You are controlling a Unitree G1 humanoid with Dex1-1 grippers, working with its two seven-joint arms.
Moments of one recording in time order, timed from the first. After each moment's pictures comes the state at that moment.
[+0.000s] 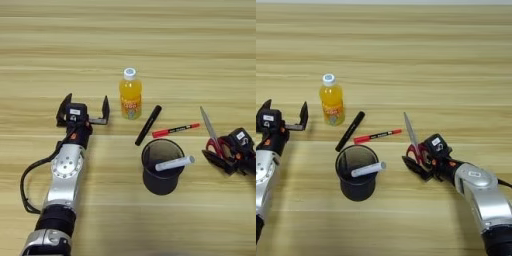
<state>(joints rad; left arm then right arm) -0.19 0.05 0.08 0.50 -0.01 -0.44 -0.07 -0.06 -0.46 0.05 0.23 0.15 0.20 0.66</state>
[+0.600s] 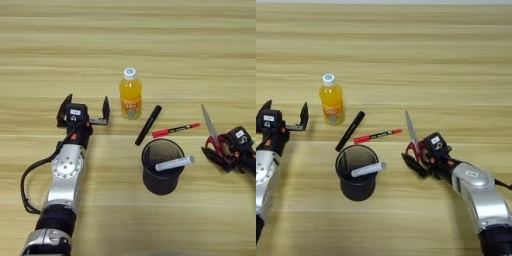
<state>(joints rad) -0.20 0.05 0.08 0.52 -0.01 -0.44 -0.07 -0.08 -0.43 0.03 0.25 0.14 0.19 0.59</state>
